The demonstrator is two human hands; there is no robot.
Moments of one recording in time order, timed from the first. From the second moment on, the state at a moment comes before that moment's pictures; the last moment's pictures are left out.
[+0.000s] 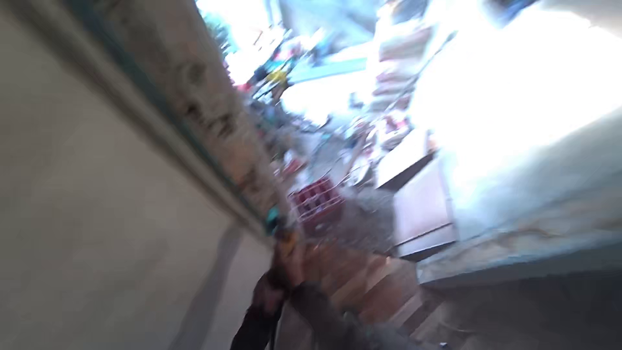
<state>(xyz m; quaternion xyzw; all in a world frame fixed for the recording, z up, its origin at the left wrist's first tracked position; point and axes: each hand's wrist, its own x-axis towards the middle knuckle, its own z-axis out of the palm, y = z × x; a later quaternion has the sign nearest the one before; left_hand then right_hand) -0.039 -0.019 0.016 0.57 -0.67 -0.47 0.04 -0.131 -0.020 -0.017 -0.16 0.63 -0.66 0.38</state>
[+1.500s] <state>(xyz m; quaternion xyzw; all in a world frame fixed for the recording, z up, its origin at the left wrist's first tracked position) -0.004 -0.092 0.045 0.57 -0.66 -0.49 0.09 -0.116 -0.098 0.014 -0.16 0.61 -0.61 0.49</state>
